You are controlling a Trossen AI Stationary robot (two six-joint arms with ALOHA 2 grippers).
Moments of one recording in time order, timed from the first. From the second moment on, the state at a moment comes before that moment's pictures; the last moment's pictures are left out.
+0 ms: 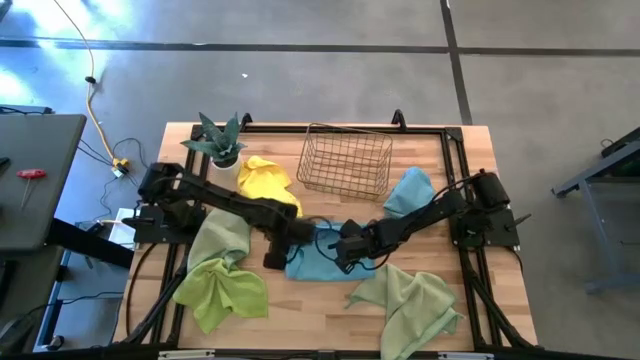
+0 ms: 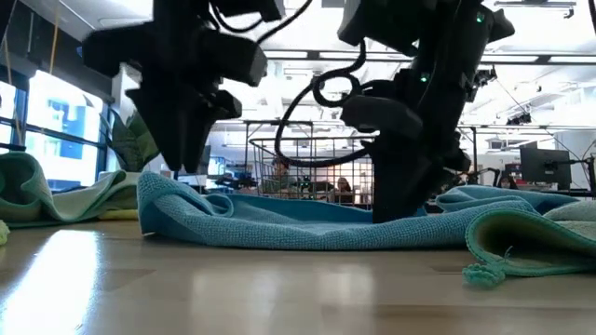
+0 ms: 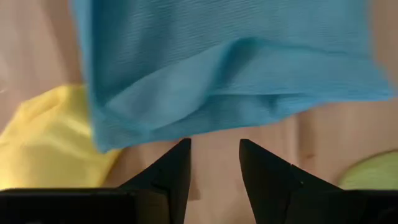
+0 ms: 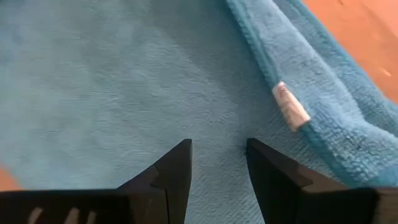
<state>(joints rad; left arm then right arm) -0.09 1.80 1.27 -0.96 -0.03 -0.03 0.28 1.88 1.13 -0.51 0.23 0.99</state>
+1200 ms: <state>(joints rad) -0.26 1.92 1.27 -0.79 -0.04 -0.15 0.30 1.88 1.13 -0.67 0.29 1.06</state>
